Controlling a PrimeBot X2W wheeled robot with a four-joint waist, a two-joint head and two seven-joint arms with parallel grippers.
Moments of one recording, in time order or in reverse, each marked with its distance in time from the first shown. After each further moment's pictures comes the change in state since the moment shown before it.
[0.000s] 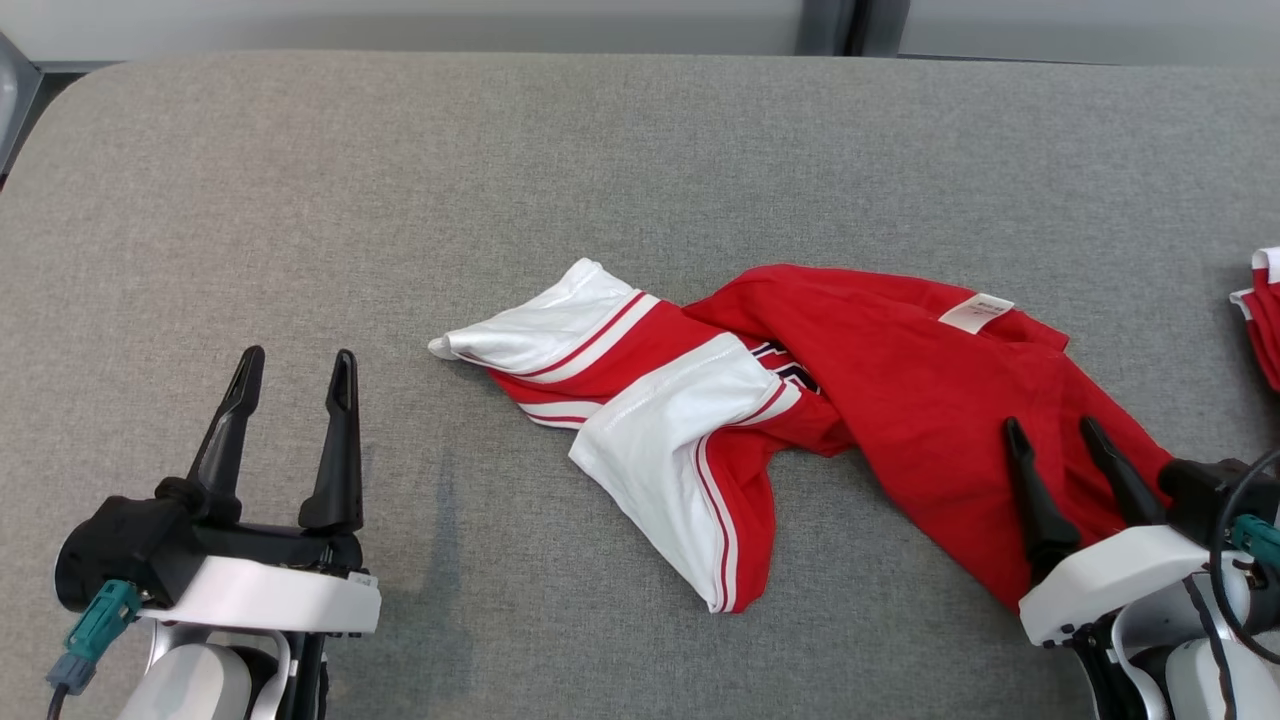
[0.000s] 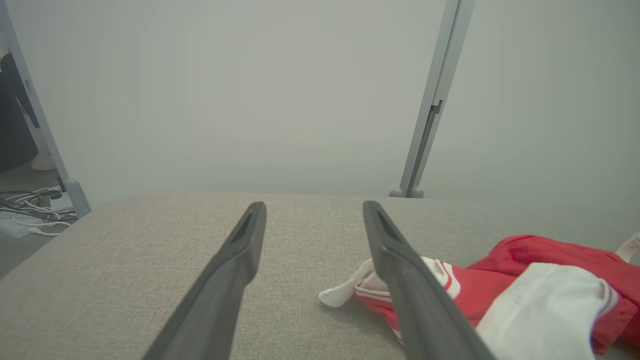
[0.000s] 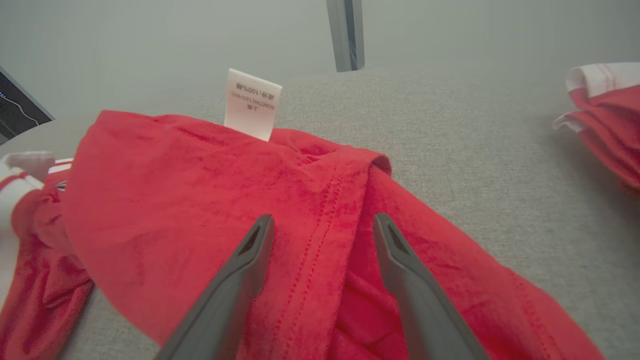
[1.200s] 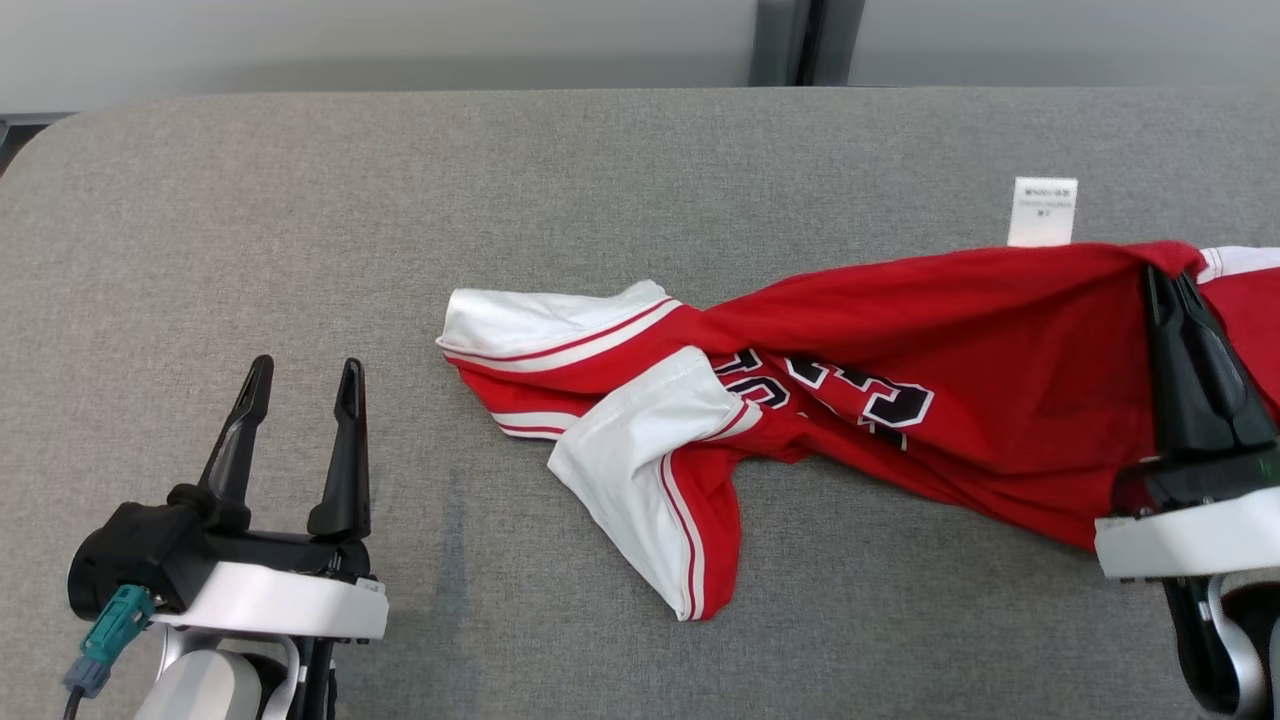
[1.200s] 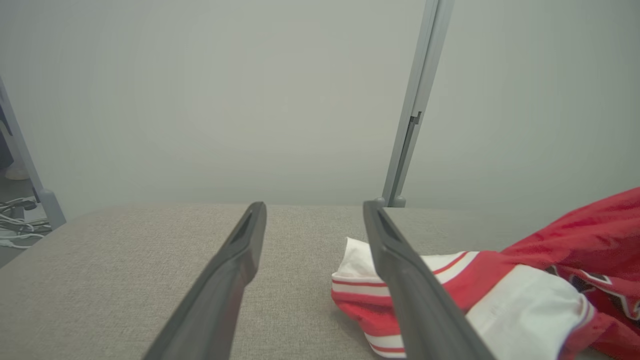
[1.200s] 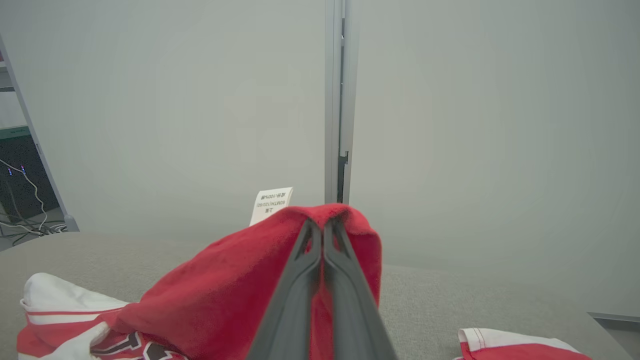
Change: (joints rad) left arm 0.000 -0.027 0.011 0.028 0.017 -0.019 -0.003; right arm -0.048 -0.046 -0.018 -0.372 -0.087 0.000 -0.047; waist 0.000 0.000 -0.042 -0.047
